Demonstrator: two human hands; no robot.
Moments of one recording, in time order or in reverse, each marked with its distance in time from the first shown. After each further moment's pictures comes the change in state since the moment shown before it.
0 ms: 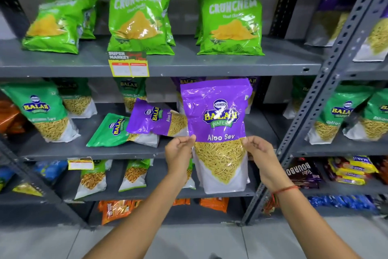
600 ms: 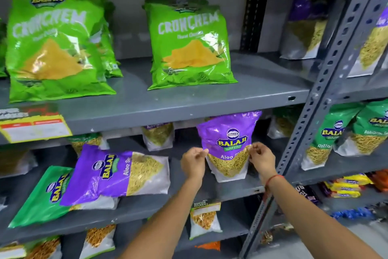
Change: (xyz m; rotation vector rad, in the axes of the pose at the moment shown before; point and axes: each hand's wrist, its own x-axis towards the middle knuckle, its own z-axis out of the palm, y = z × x) left_hand 0.153 -0.076 0.179 0.451 -0.086 0.117; right_hand 0.208 0.070 -0.100 -0.298 0.507 0.130
